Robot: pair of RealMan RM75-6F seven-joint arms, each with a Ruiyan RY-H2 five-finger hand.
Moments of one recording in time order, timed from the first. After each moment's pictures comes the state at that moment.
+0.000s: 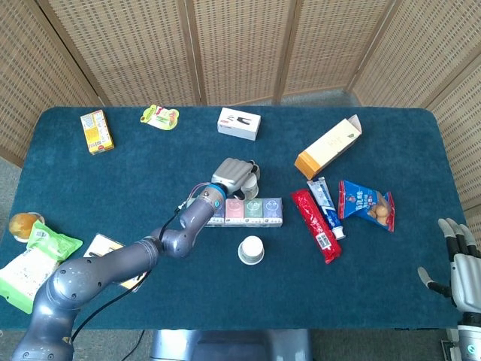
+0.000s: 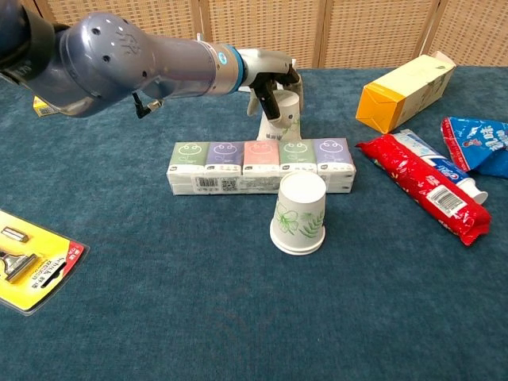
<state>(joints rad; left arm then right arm) -1.38 -1.84 -0.27 -0.86 0.62 0.48 0.28 0.01 -1.06 0.11 -1.80 -1.35 1.50 -0.08</state>
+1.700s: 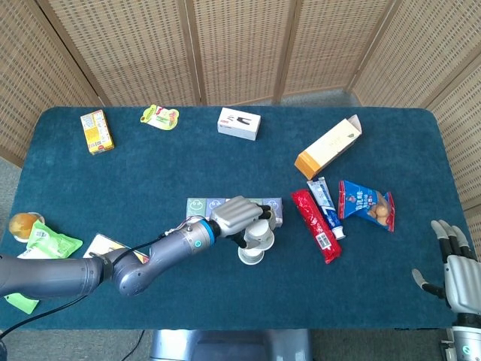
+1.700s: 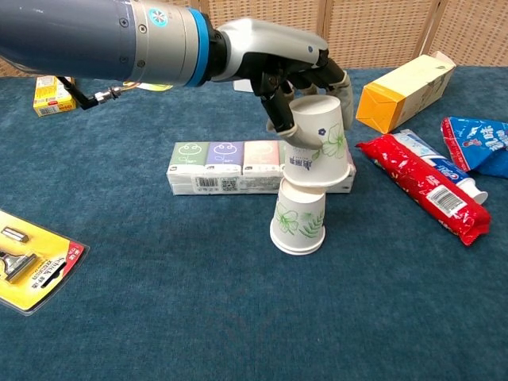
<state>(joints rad) -1.22 -1.44 -0.25 -1.63 0.96 0.55 0.06 0.01 -1.07 0.09 -1.80 -1.37 1.50 -0.08</state>
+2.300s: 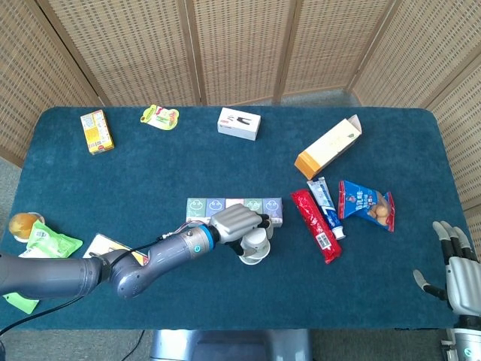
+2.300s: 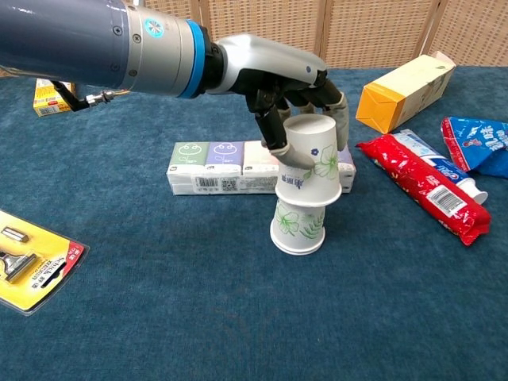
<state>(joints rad) -1.26 -1.41 -0.20 -1.66 0.94 0.52 0.07 0.00 -1.07 0.09 -1.80 -1.38 1.51 -0.07</state>
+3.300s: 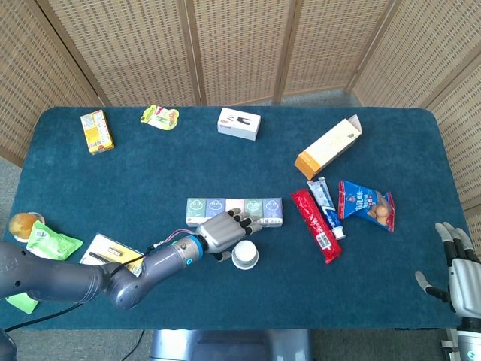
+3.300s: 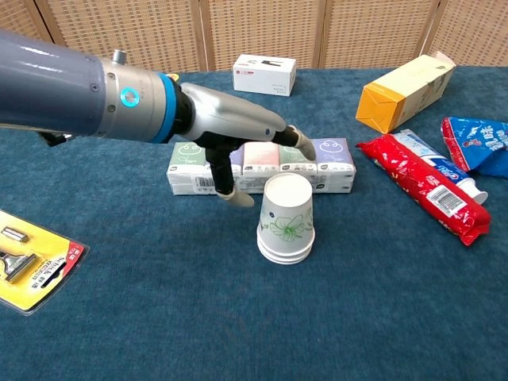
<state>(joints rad) -1.36 -1.43 0.05 -1.72 0.76 0.72 0.42 -0.01 -1.07 0.09 -1.79 -1.39 1.52 -0.04</state>
